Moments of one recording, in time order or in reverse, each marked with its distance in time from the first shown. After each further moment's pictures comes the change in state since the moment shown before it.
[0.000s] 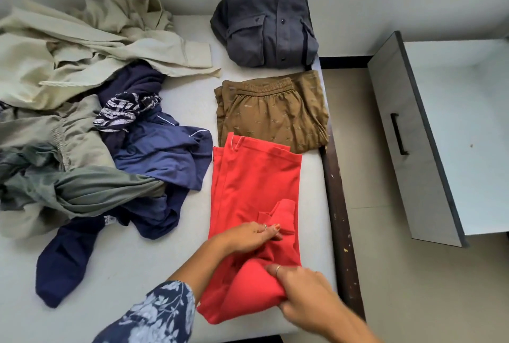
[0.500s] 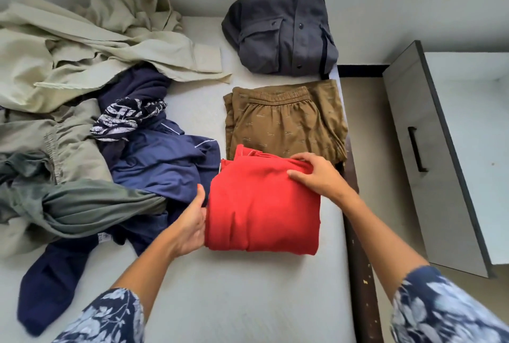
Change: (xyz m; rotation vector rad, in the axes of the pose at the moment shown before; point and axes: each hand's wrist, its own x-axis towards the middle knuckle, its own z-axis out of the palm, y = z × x) left_hand -0.002 -0.072 -0.086 -1.200 0.269 -0.268; right_hand 0.173 0.087 -0.127 0.389 0.443 0.081
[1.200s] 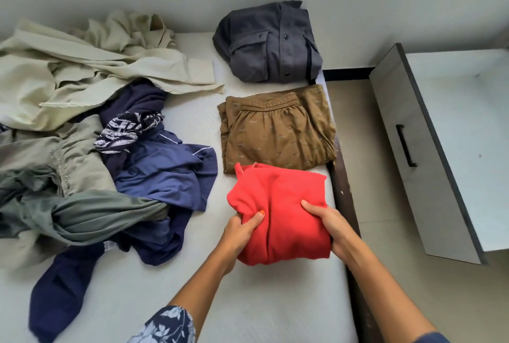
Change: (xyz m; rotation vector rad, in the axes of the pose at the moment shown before) left_hand 0.001 -0.040 0.074 0.342 0.205 0.346; right_hand -0.087 0.032 0.034 0.995 0.025 0.640
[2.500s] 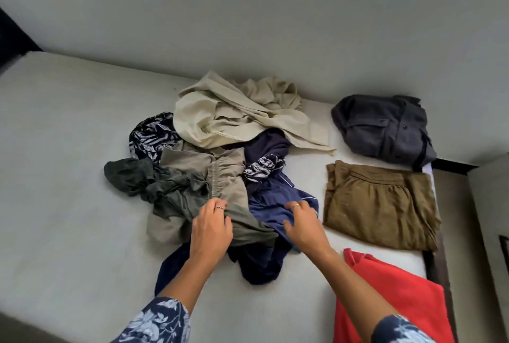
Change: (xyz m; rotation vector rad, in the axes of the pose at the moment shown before) left_hand -0.079 0.024 -0.264 0.821 0.753 0.331; right_hand -0.055 -0.048 0.284 -1.365 -0.050 -0.776
